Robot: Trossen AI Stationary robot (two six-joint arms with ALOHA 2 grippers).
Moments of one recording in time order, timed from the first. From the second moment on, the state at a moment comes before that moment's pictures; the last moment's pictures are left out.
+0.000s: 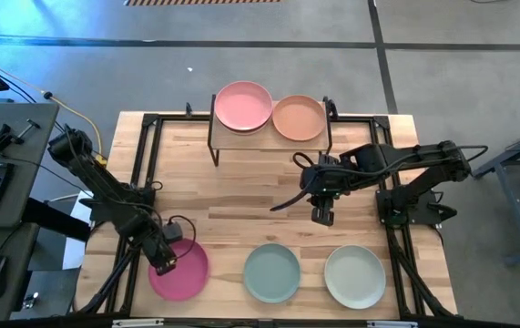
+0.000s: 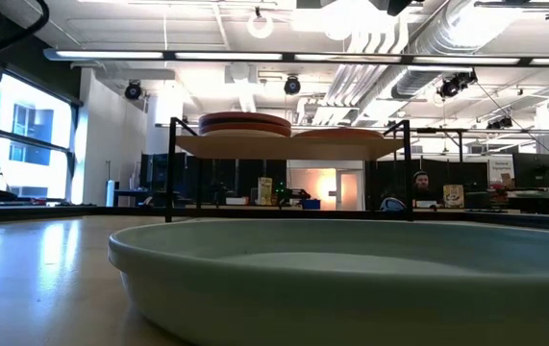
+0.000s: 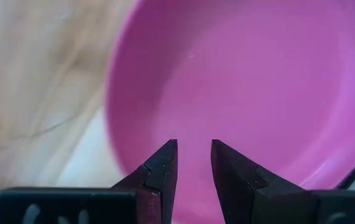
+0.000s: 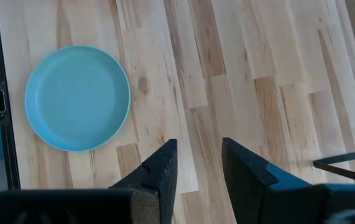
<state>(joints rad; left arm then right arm) -0.85 1.22 0.62 -0.72 0.04 -1.35 0.20 1.52 1.68 -1.30 0.11 0.36</state>
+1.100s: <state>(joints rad) -0.84 1.23 0.50 -0.68 0.02 -1.44 0.20 1.52 1.68 -1.30 0.13 0.36</state>
